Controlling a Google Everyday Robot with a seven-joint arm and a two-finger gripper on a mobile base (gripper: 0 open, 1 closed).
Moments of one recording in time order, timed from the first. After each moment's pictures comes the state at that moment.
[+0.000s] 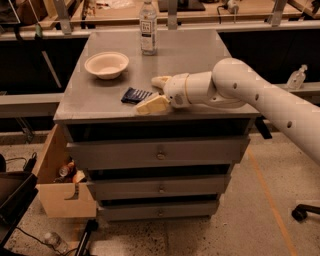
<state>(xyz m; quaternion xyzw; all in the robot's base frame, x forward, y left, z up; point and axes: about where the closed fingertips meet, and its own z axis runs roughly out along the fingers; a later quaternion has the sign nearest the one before) 0.671 0.036 0.830 -0.48 0.67 0.30 0.48</state>
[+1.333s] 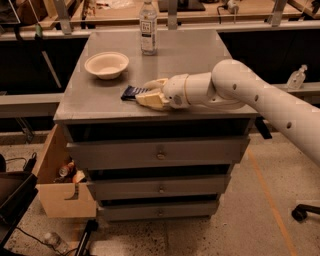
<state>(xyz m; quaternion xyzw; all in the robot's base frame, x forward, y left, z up) 0.669 0.037 0.827 -0.47 0.68 0.31 0.47</state>
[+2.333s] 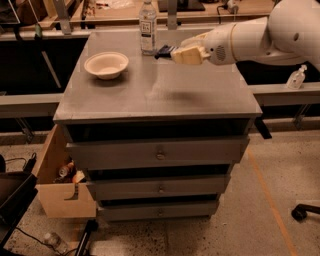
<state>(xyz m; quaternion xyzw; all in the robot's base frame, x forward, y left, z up) 0.679 -0.060 0.960 -0.43 0.71 0.24 0.50</state>
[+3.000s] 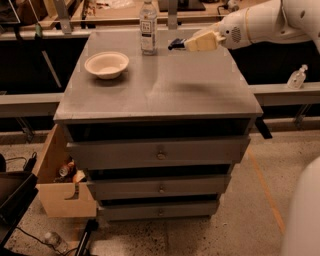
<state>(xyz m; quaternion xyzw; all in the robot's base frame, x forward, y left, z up) 0.724 -0.113 0.969 -0.42 0.73 0.26 0.47</state>
